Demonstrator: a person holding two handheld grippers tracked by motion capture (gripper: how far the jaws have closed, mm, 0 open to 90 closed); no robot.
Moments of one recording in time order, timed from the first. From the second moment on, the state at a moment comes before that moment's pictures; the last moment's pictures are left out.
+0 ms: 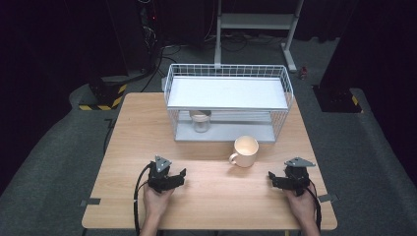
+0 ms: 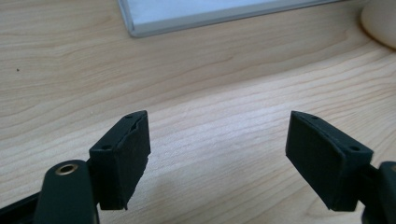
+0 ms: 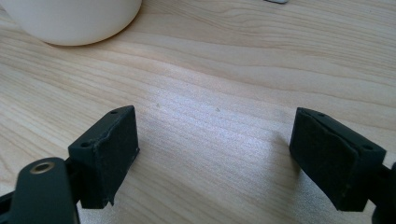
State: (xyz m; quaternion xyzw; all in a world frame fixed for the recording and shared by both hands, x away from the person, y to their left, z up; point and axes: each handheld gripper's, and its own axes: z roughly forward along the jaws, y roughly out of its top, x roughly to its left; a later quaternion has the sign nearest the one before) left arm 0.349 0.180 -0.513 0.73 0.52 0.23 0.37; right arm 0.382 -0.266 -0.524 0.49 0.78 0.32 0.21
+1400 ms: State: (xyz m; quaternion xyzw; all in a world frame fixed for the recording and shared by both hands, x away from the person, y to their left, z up) left arm 0.349 0.177 -0.528 0.74 0.54 0.24 0.32; right arm 0.386 -0.213 -0.504 0.43 0.78 0.41 0.18
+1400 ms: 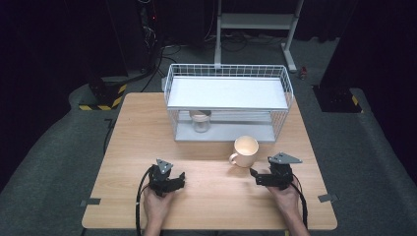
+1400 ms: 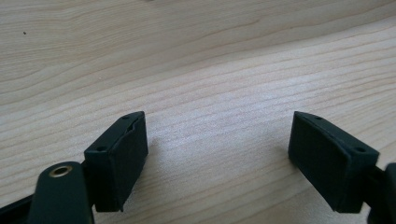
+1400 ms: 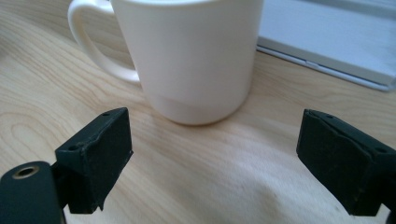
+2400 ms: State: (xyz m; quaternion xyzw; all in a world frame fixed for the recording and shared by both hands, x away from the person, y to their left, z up) left arm 0.348 0.175 -0.528 0.74 0.53 0.24 0.33; right arm 0.415 -0.181 -0.502 0.41 0.78 0.43 0.20
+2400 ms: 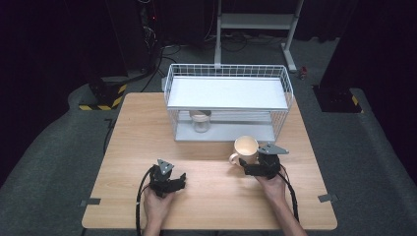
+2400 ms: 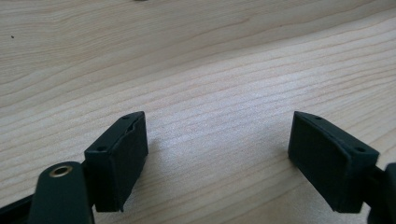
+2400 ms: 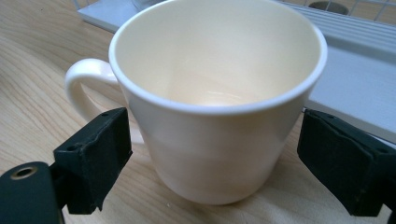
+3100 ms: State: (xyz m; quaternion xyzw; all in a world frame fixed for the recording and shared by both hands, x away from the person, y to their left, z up) left arm 0.348 0.175 -0.528 0.74 0.53 0.24 0.33; right arm 0.422 -0.174 -0.503 0.40 0.78 0.43 0.21
